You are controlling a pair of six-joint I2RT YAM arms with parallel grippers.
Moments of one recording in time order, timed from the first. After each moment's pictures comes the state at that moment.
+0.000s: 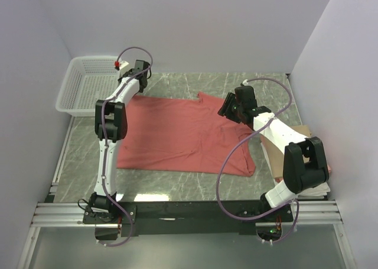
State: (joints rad) left arm -0.18 2.50 2.20 -0.66 -0.71 -0.81; right arm 0.30 1.55 1.07 -0.25 0.01 0.64
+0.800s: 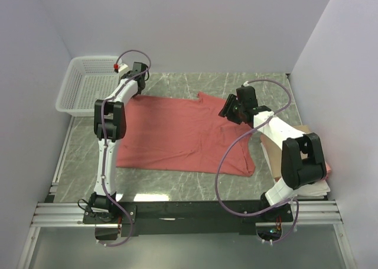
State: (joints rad) left arm -0.15 2.52 2.17 -0.64 -0.65 -0.79; right arm 0.26 1.60 1.07 -0.25 -0.05 0.65
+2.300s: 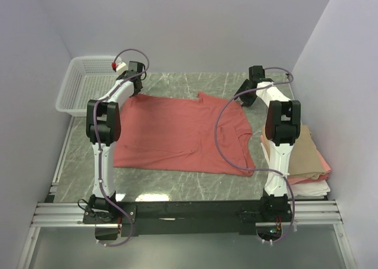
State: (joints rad) left arm -0.15 2.33 1.93 -0.49 -0.52 -0.75; right arm 0.02 2.28 1.82 -0.56 -0.05 0.66
